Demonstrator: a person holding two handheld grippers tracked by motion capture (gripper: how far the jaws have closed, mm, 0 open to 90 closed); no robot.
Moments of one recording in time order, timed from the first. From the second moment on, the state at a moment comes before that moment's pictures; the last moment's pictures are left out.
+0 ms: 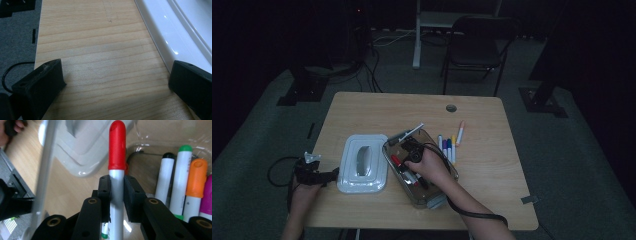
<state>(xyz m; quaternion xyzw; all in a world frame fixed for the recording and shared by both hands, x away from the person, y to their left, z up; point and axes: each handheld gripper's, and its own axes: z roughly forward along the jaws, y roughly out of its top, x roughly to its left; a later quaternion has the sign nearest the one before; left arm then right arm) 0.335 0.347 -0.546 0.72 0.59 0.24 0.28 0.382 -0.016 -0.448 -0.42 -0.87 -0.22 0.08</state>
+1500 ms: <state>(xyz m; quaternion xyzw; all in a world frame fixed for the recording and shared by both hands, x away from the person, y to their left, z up) 0.335 0.347 -0.546 0.72 0.59 0.24 0.28 0.383 -0.093 -0.398 -0.43 -0.85 -0.29 0.06</state>
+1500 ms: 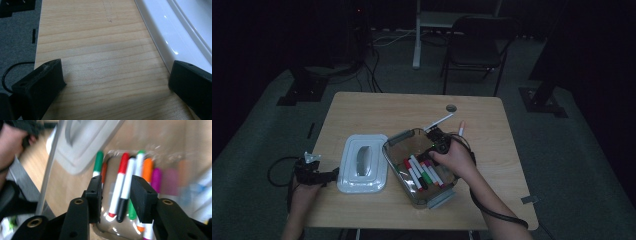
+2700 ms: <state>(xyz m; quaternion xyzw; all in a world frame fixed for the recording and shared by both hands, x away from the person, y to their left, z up) 0.335 0.347 -0.546 0.72 0.59 0.24 0.28 0.481 -0.217 -0.461 -0.63 -0.72 -0.30 -0.01</state>
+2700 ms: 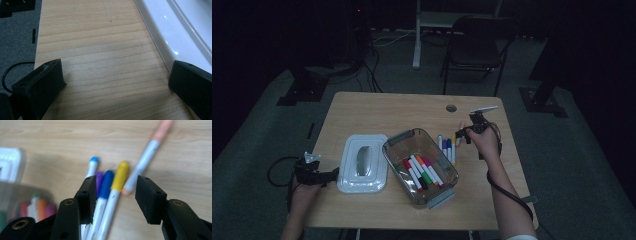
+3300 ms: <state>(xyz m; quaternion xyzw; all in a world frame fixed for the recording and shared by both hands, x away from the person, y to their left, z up) 0.335 0.347 -0.546 0.72 0.59 0.24 0.28 0.532 -0.213 -0.493 -0.69 -0.69 -0.23 -0.03</state>
